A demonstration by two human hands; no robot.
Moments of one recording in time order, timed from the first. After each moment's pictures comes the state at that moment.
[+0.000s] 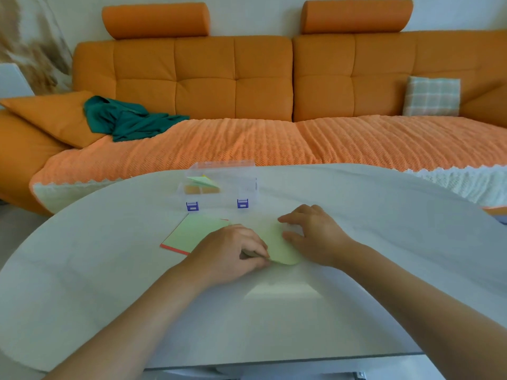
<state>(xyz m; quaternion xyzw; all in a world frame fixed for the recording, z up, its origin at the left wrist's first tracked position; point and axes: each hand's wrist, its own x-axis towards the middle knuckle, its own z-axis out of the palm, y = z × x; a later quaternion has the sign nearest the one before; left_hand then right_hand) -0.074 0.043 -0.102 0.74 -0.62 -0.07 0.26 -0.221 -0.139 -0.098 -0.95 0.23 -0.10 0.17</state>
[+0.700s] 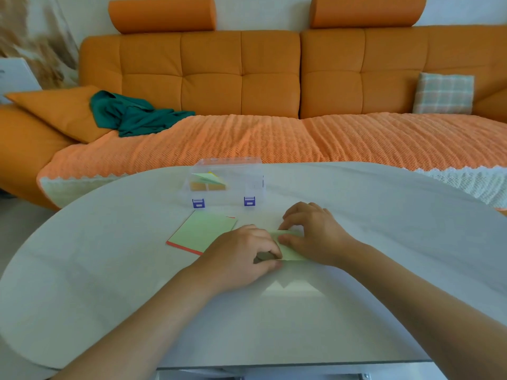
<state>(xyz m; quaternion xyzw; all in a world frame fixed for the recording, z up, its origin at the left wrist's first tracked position) -0.086 0.041 -0.101 0.73 -0.64 -0.05 0.23 -0.210 -0.133 -0.100 -0.96 0.18 -0.13 0.18</state>
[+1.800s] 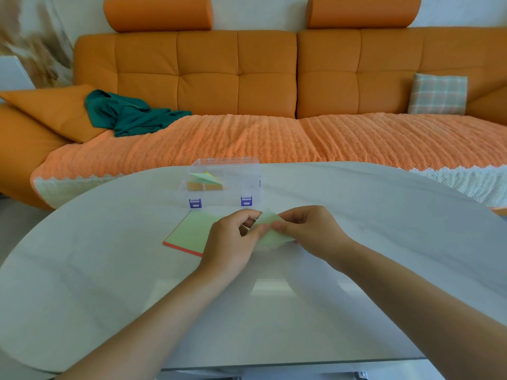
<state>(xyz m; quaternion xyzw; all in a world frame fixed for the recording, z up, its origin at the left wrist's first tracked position) -0.095 0.030 -0.102 0.75 -0.38 -0.09 0.53 -0.216 -0.103 -0.074 -0.76 0.29 -0.17 0.55</state>
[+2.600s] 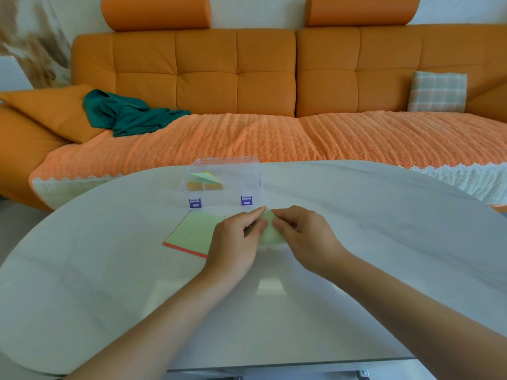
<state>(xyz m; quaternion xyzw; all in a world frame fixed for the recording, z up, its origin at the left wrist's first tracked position) -0.104 0.027 -0.099 0.77 -0.37 -0.07 0.52 -0.215 -0.089 -0.084 -0.86 0.24 -0.20 0.41</state>
